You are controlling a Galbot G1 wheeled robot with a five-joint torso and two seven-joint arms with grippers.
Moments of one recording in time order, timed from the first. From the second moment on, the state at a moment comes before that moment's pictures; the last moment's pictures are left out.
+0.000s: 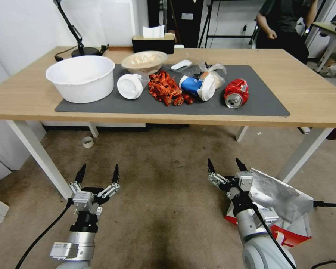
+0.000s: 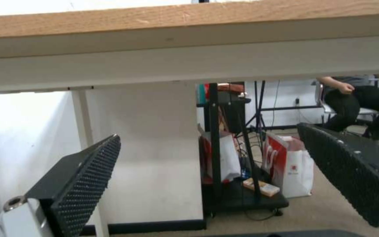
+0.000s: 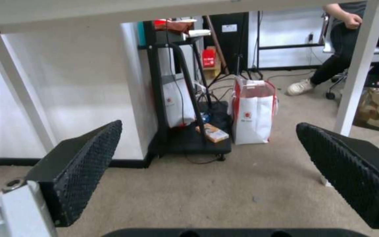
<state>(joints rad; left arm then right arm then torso) 1.79 -1.54 -0.63 -2.15 -0.14 -0.39 0.14 -1.65 1.50 0.49 2.19 0.12 -0.03 -0.04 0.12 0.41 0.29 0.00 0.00</state>
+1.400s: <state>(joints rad) 1.79 -1.54 -0.63 -2.14 -0.15 -0.39 0.14 -1.66 1.49 0.49 2.18 0.12 -0.02 -0.04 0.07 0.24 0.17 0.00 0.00</state>
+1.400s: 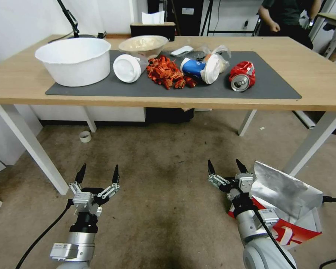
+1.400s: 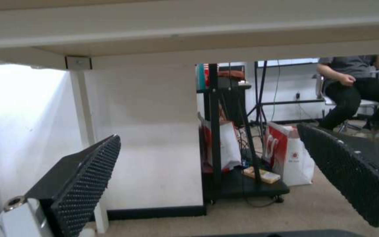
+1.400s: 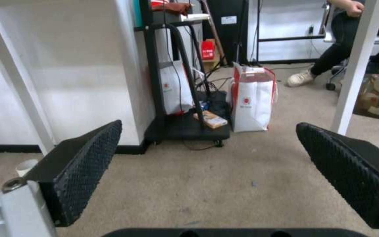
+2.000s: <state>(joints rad) 1.80 -1.53 -0.63 -2.14 -0.14 -0.40 0.14 -1.66 1.50 0.49 2.19 0.12 -0.02 -0.04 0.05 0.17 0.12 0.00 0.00</state>
